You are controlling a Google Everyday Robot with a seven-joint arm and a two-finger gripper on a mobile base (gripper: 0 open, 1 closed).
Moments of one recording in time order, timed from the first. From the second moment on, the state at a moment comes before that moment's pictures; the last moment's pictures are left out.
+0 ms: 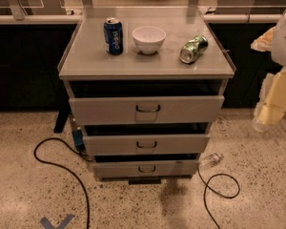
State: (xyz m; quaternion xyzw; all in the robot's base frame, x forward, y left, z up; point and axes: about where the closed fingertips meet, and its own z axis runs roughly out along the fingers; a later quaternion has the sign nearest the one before) arm 0.438 -0.217 0.976 -0.60 0.78 -0.03 0.16
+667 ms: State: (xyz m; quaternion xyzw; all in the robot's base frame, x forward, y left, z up) arm 0.427 -0.219 0.922 -0.62 0.77 -0.01 0.17
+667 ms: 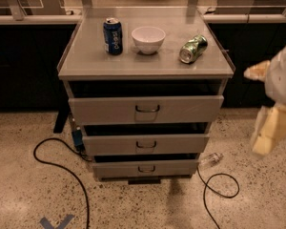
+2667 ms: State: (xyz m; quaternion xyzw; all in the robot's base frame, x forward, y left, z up) arm 0.332 -0.154 0.529 -0.63 0.73 0.25 0.05
